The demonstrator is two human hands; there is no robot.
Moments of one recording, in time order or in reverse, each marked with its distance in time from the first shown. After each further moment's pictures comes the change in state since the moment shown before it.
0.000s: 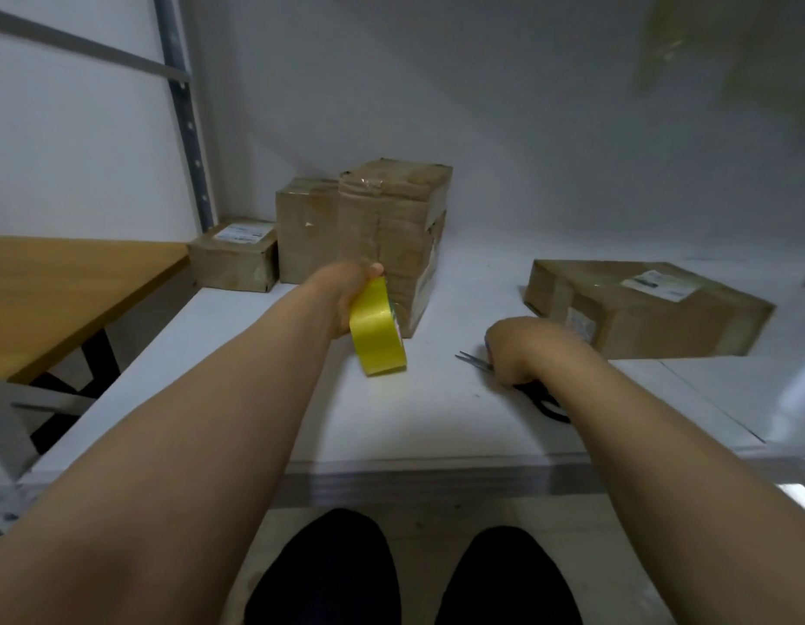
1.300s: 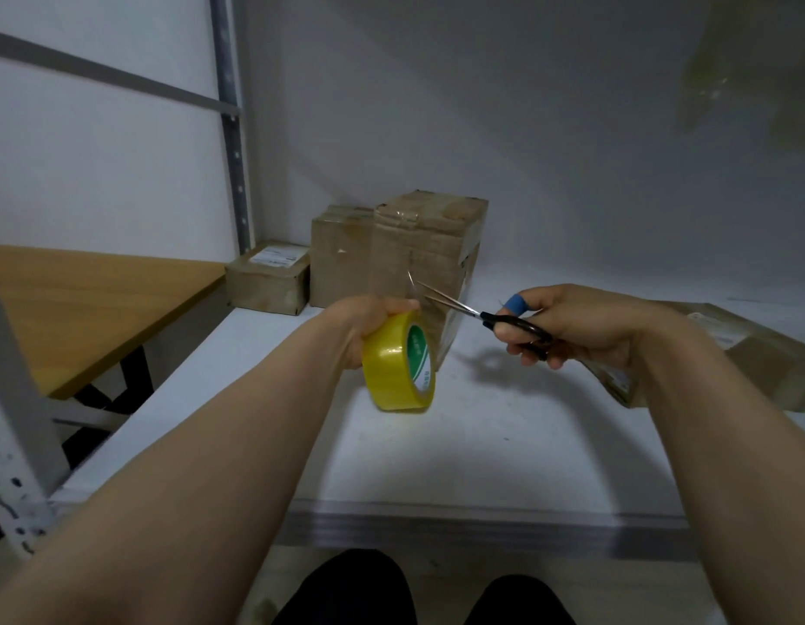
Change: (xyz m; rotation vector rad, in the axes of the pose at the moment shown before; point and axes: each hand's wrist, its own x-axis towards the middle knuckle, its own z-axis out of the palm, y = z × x) left_hand 0.012 0.003 -0.020 0.091 -0.058 -0.088; right_hand -0.008 0.047 -0.043 1.214 0.018 -0.353
